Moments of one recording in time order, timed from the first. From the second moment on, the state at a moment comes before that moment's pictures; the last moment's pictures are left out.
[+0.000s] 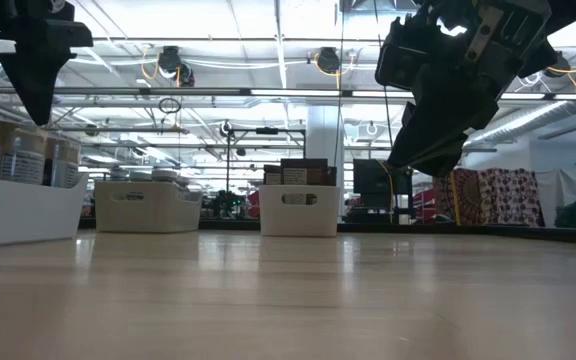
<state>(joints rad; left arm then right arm) -0.63 1.44 1.07 -1.57 -0.35 -2.08 0.24 1.53 0.72 0.11 -0.13 0.54</state>
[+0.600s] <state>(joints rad) -0.63 1.39 1.17 -1.57 -0.45 -1.88 0.24 1.53 0.72 0.11 -0.13 0.54</state>
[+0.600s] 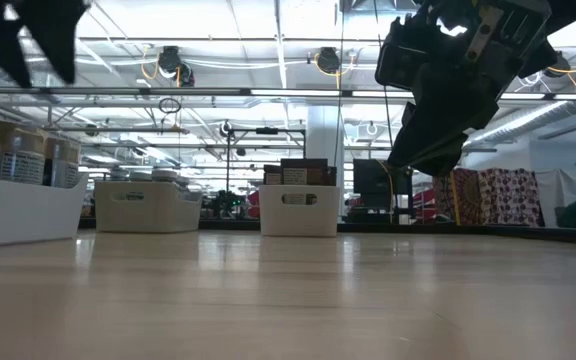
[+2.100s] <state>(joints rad) -0.03 1.27 1.21 -0.17 -0.20 -0.20 0.14 0.91 0.76 0.03 -0.03 0.34</state>
